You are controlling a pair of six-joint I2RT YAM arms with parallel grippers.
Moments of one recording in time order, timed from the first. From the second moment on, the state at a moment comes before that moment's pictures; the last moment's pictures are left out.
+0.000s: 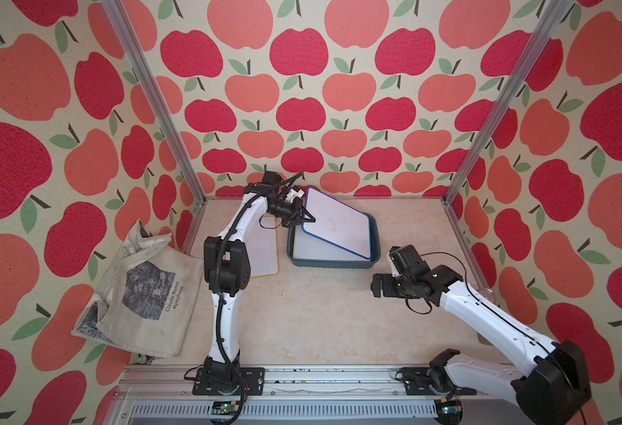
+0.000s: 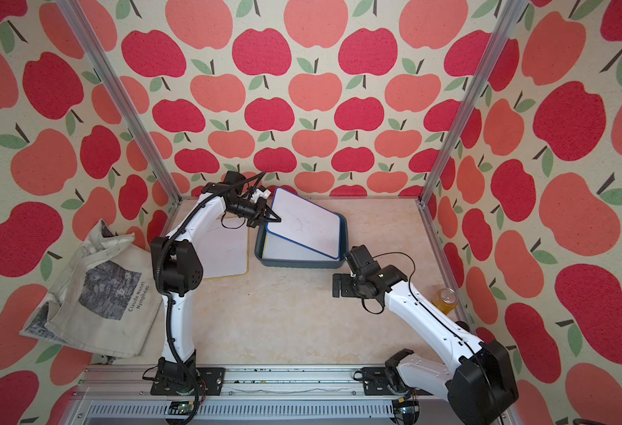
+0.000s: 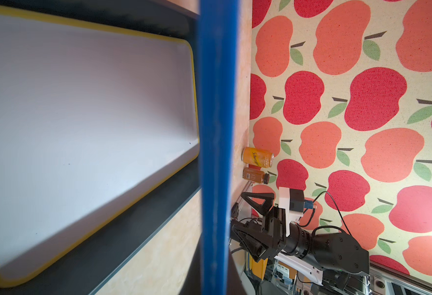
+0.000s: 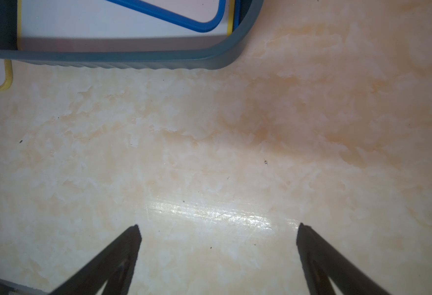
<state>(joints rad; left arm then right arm) -0.24 2.24 2.14 -1.08 1.00 -0.36 0.61 1.15 0.87 -0.81 0.02 0.49</state>
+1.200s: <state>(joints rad) -0.24 2.22 1.92 -0.95 0.95 -0.37 0.61 1.13 0.84 -0.80 0.01 0.49</state>
